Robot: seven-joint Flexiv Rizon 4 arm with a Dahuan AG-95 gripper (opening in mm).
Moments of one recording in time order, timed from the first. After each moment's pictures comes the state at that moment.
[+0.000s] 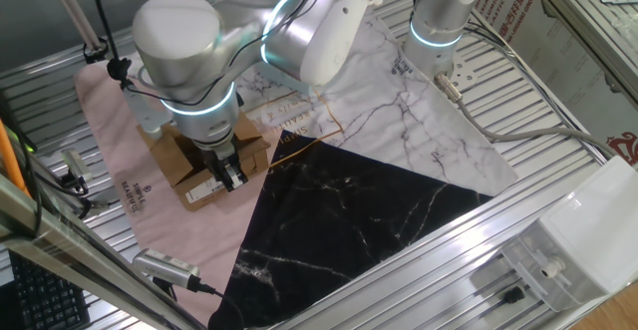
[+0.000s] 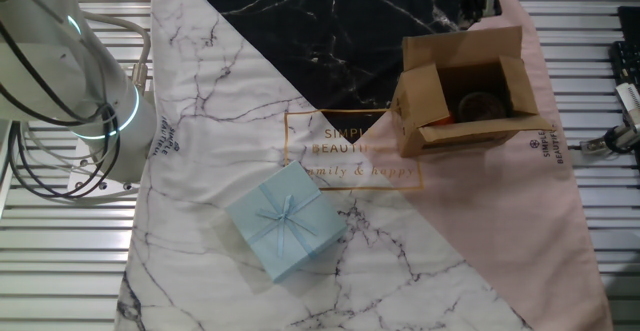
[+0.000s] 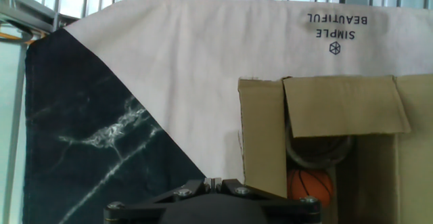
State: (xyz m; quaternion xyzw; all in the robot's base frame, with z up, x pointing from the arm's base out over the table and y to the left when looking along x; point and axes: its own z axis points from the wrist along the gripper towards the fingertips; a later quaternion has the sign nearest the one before) arm 0.605 0.156 0.172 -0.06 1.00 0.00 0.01
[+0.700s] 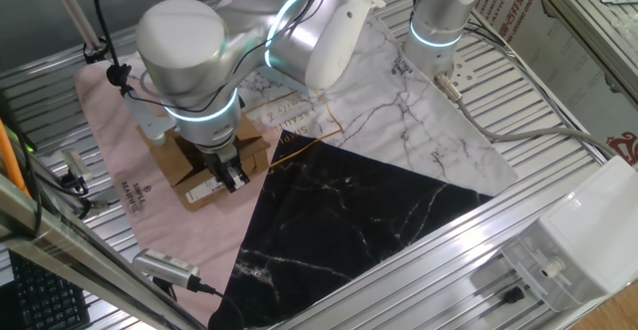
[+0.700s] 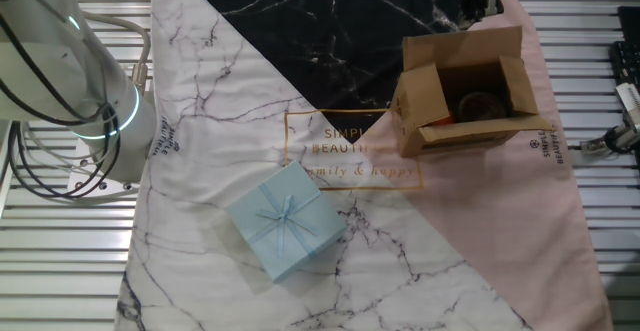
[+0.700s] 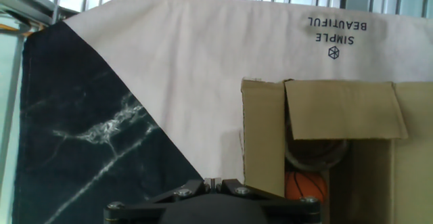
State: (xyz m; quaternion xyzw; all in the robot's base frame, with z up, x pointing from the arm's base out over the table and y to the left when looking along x) arm 0.605 0.156 0.172 -0.08 1.00 -0.02 0.01
